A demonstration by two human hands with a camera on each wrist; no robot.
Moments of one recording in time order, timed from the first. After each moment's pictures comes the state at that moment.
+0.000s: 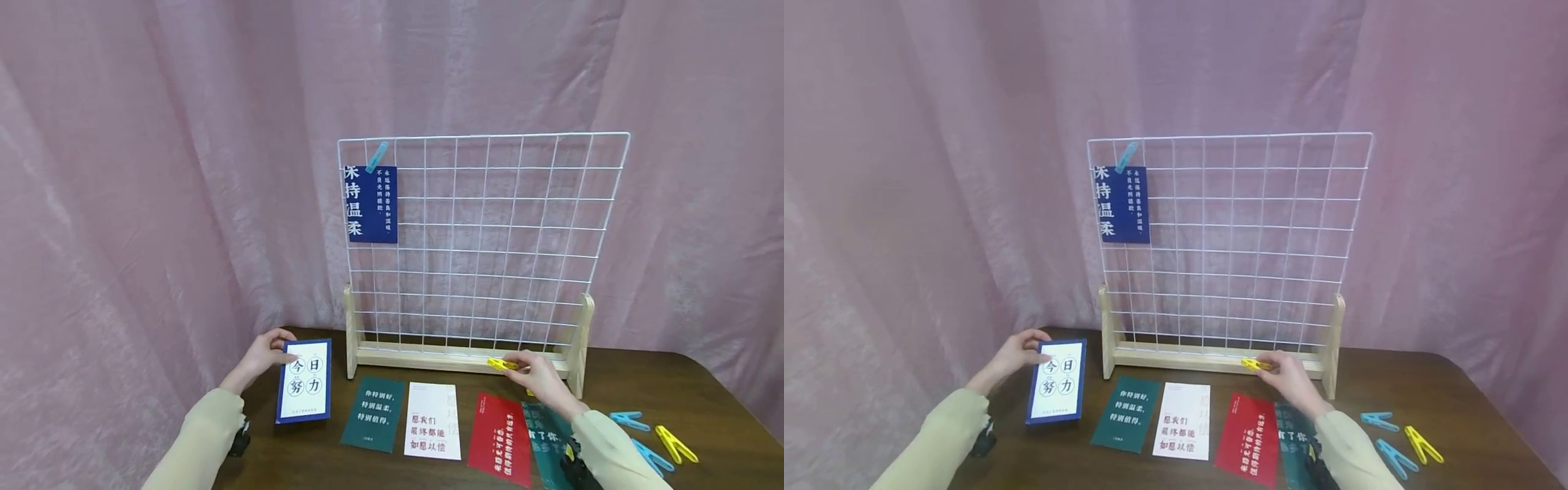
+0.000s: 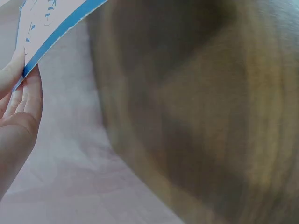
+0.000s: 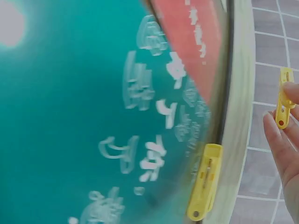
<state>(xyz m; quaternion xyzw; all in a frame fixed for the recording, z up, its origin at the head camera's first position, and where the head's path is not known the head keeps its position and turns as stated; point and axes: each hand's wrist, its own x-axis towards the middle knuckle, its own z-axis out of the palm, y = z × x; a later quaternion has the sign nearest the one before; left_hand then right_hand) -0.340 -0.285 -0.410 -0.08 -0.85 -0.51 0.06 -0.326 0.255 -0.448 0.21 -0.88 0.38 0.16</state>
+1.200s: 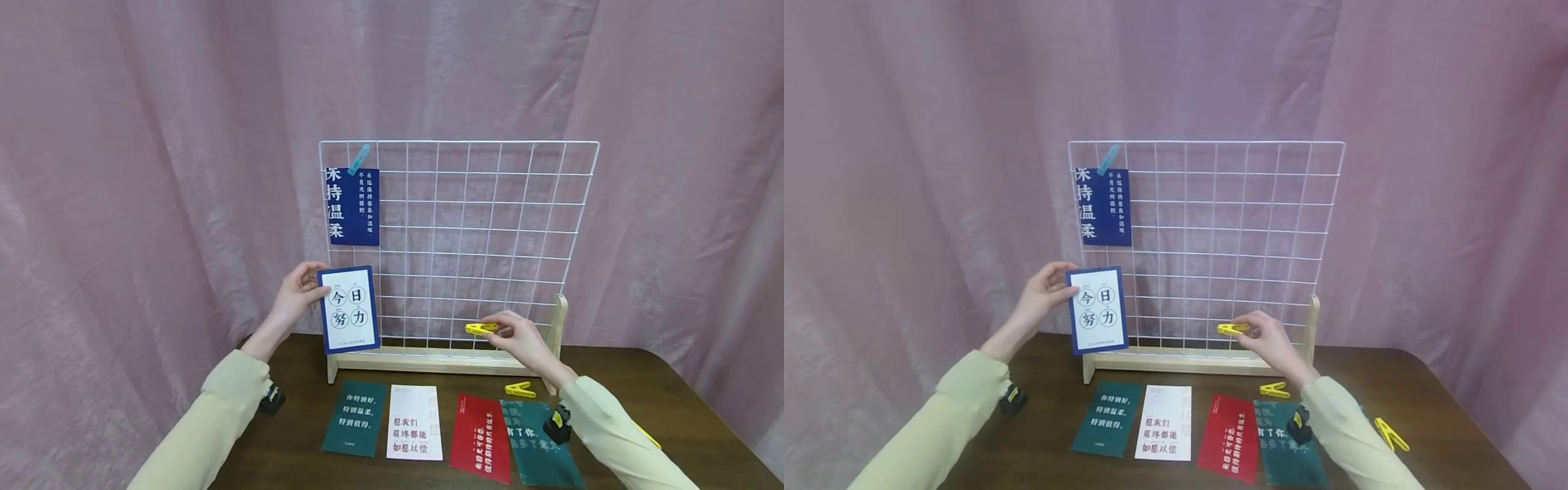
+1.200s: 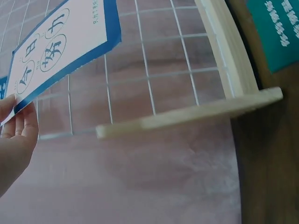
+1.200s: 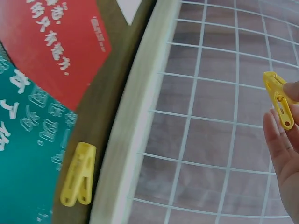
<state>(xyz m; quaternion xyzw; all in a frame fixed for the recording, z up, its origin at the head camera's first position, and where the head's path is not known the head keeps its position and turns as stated) -0.341 -0.161 -0.291 -0.21 -0.74 -0.62 0.14 -0.319 0.253 -0.366 0.27 -0.86 0.38 0.21</state>
